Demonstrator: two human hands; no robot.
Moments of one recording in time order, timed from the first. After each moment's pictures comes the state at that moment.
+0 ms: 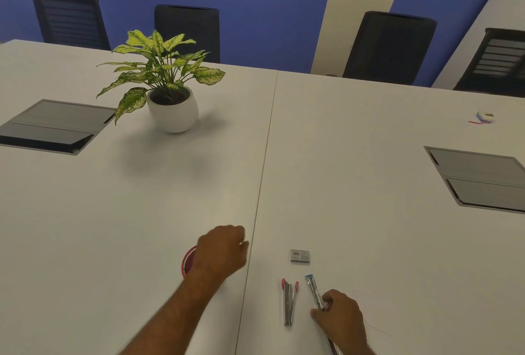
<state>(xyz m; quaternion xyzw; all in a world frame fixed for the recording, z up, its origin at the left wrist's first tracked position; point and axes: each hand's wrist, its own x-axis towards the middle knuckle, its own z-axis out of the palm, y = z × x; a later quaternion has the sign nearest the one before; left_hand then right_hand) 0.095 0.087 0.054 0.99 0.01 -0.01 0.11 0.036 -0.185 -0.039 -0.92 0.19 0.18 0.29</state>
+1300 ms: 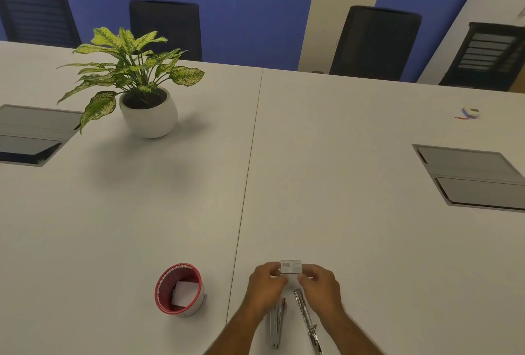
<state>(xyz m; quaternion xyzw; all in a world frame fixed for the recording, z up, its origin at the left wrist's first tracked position) 0.106 -0.032 -0.011 0.77 0.17 -0.22 0.57 0.110 -0.168 -0.030 -0.85 0.24 0.15 0.46</state>
